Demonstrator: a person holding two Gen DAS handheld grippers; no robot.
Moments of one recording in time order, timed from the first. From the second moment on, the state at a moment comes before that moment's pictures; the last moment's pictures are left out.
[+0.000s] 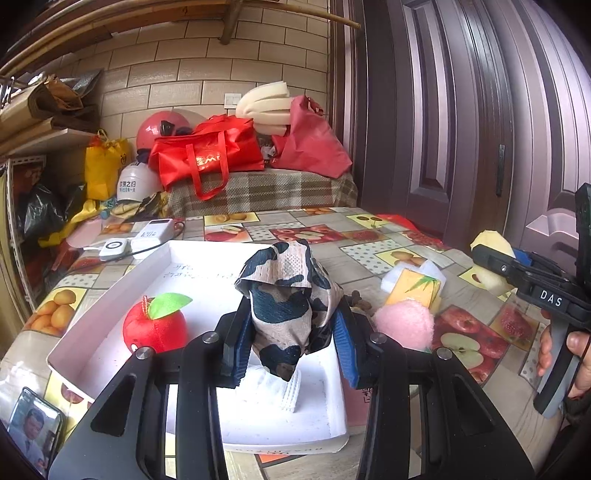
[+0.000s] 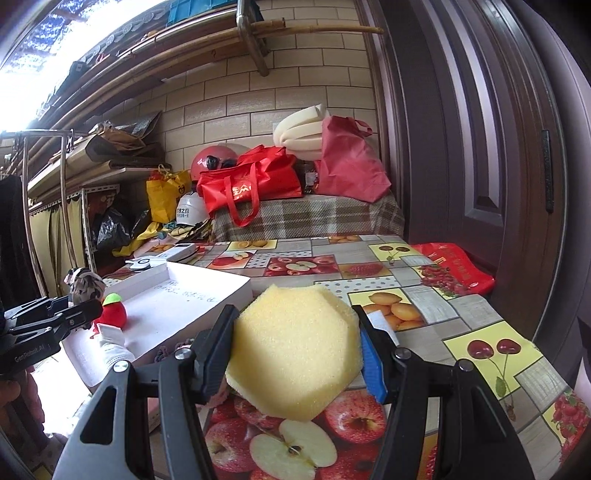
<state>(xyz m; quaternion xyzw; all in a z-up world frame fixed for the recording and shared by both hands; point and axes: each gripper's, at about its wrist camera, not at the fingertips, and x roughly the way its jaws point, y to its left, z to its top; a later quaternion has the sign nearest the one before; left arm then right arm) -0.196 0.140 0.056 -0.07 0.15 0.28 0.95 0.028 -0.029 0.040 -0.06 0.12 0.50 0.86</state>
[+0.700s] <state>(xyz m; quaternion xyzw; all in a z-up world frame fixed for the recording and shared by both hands) -0.201 0.150 0.055 -0.08 0.15 0.29 0.94 0.008 0.016 0.032 -0.08 0.15 0.54 0.82</state>
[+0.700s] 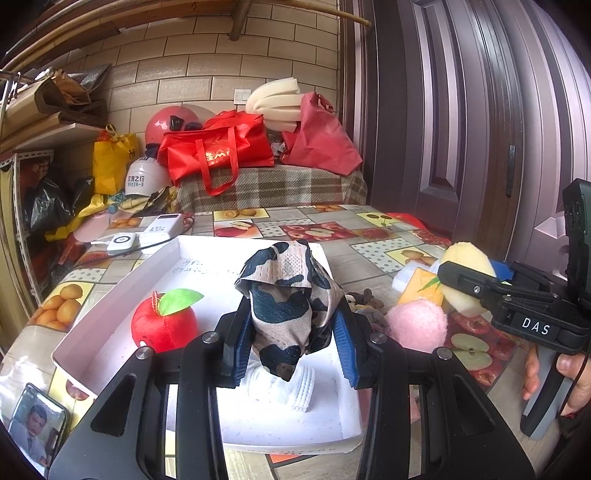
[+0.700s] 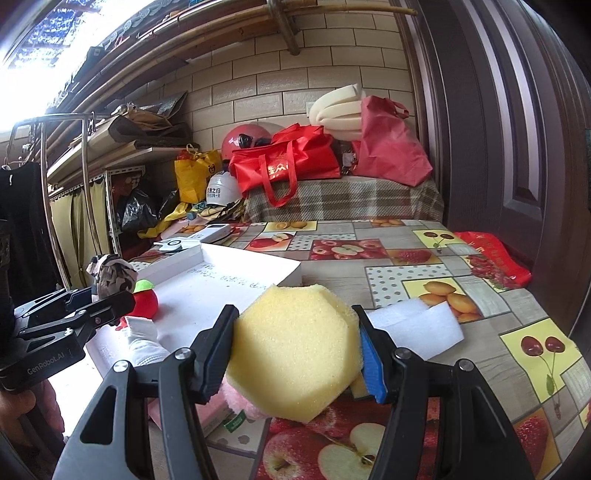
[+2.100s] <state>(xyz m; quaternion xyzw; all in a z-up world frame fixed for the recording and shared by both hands) -0.235 0.248 0.046 -0.15 0.15 0.39 0.90 -0.036 0.104 0.021 -0.13 0.16 0.58 0.79</state>
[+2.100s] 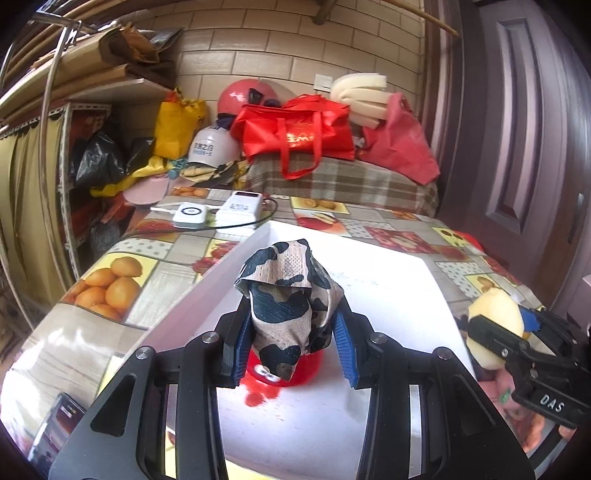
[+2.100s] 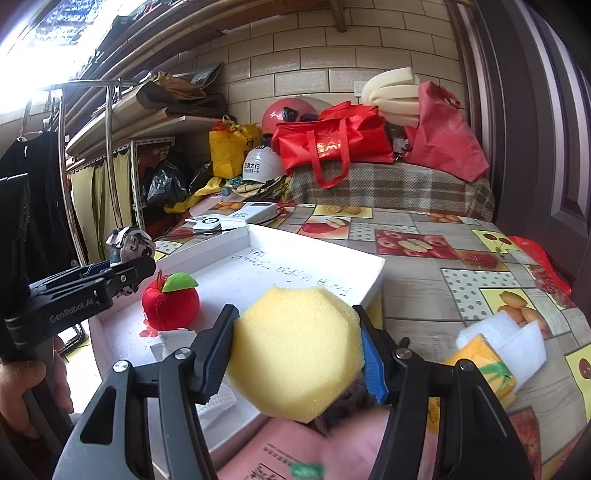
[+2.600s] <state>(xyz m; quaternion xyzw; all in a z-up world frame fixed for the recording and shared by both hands) -0.214 0.254 0.043 -0.12 0.19 0.38 0.90 -0.053 0.140 0.018 -0.15 0.17 0.60 0.77</state>
